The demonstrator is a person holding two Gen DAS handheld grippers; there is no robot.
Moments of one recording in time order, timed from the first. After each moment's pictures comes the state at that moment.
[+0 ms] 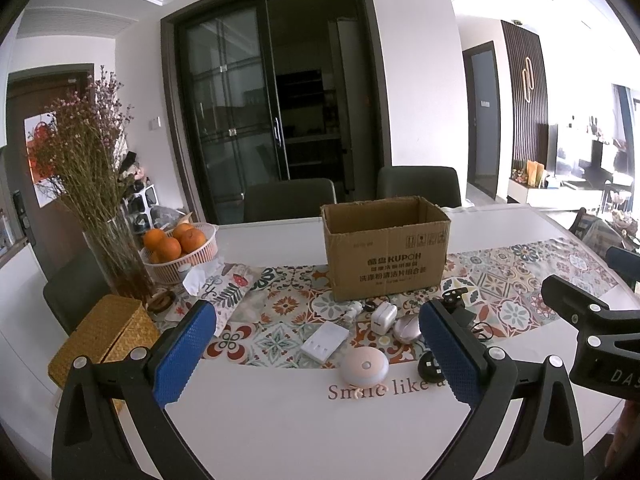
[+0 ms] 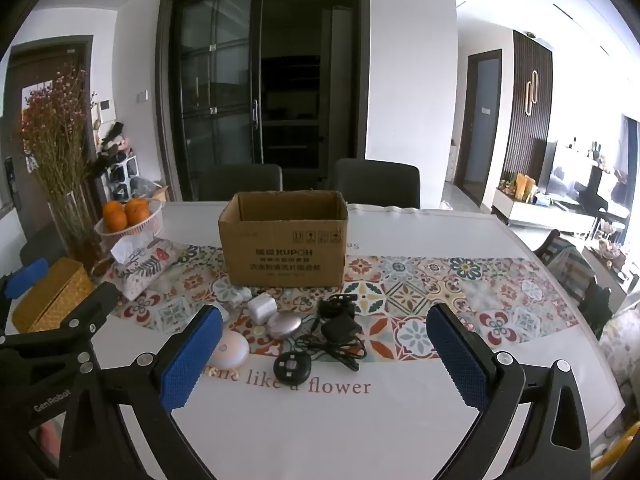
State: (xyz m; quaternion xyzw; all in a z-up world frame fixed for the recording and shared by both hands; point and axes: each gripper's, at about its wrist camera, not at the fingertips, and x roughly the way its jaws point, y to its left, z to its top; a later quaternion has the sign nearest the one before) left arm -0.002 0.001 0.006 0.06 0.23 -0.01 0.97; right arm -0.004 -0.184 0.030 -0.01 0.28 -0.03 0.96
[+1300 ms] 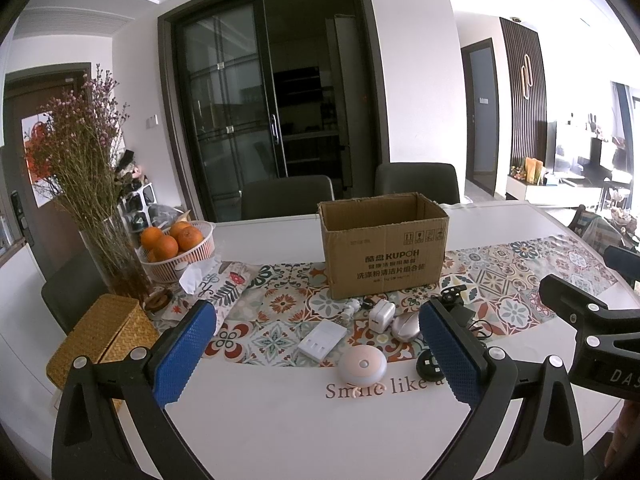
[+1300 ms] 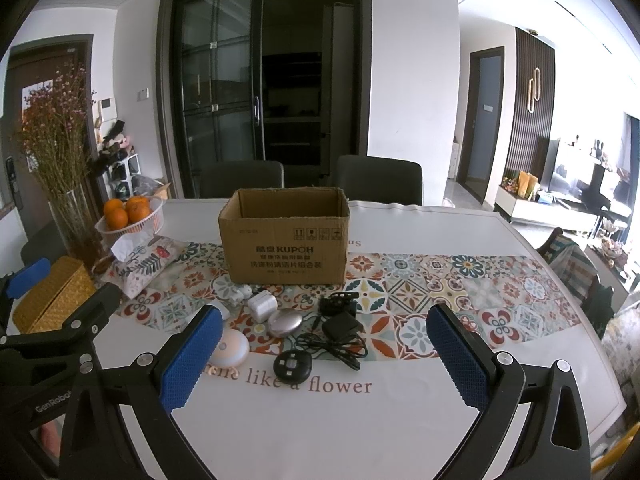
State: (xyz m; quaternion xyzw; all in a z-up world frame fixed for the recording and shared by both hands) left arm 0.002 -0.004 0.003 0.06 0.24 -0.01 0.97; right arm -0.002 -0.183 0.028 0.00 0.28 -0.02 0.96
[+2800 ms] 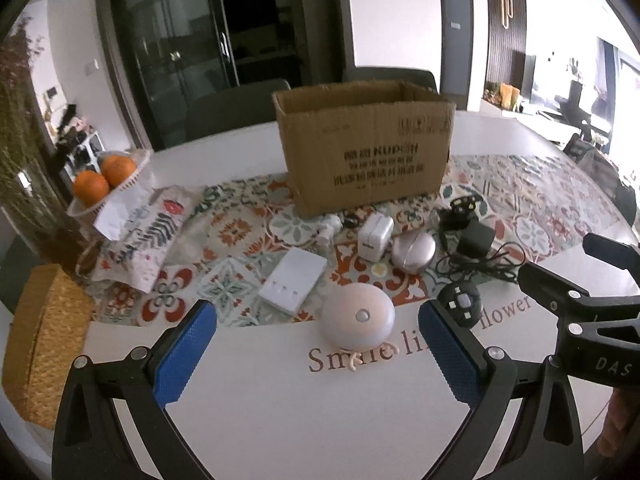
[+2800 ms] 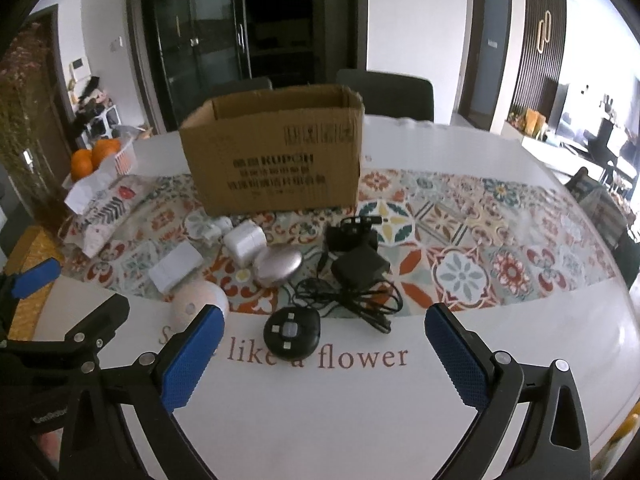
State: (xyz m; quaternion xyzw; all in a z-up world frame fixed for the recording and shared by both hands) left arm 0.101 -0.004 -0.104 0.08 0.39 -0.09 0.91; right arm 0.085 -0.180 -0.076 0.02 0.41 -0.04 0.91
